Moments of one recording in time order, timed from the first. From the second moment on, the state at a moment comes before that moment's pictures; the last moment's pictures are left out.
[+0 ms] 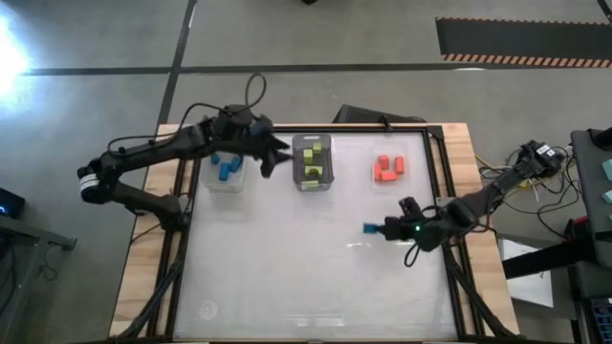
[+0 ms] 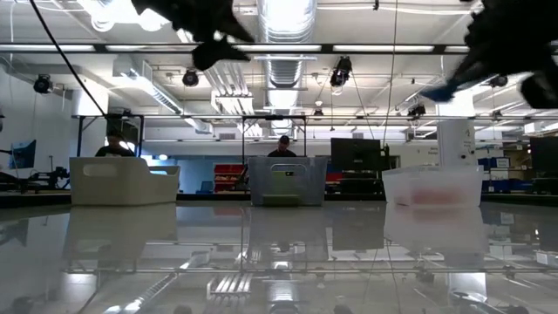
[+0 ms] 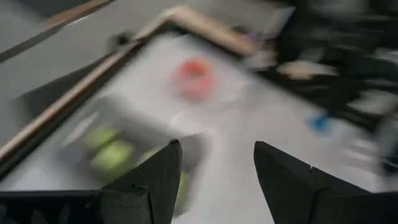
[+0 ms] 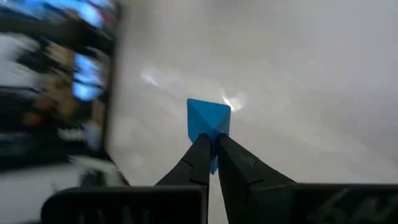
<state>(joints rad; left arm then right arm) 0.43 1.25 1.15 -0.40 0.21 -0.21 0.57 0.97 0.60 -0.45 0.49 1.80</state>
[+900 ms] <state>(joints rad) 0.16 1.62 1.16 0.40 0.46 -0.80 0.26 0.98 0.60 0.27 0.63 1.07</state>
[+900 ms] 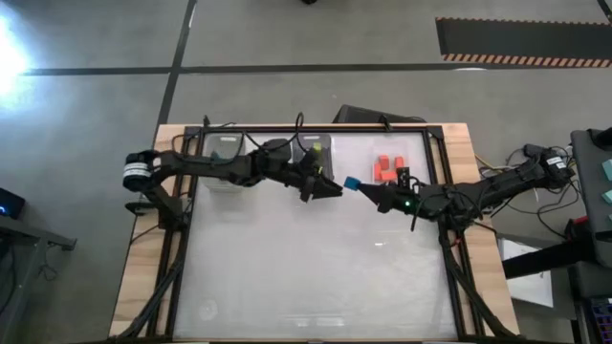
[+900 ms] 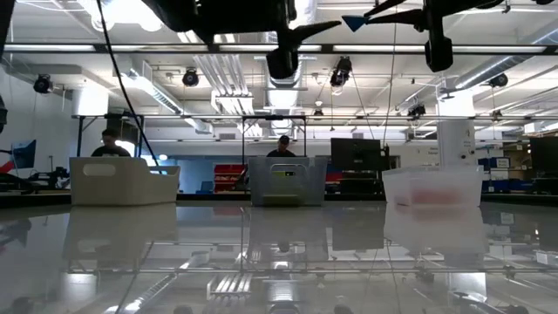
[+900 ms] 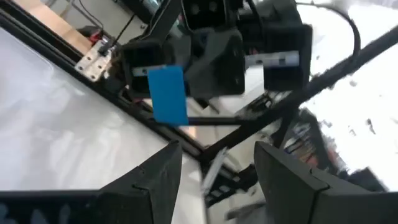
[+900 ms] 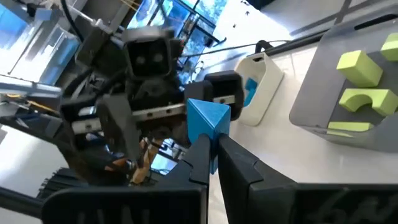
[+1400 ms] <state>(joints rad) 0.17 1.69 1.16 0.45 0.36 -0.96 0.26 0.99 0.60 0.27 0.59 1.09</state>
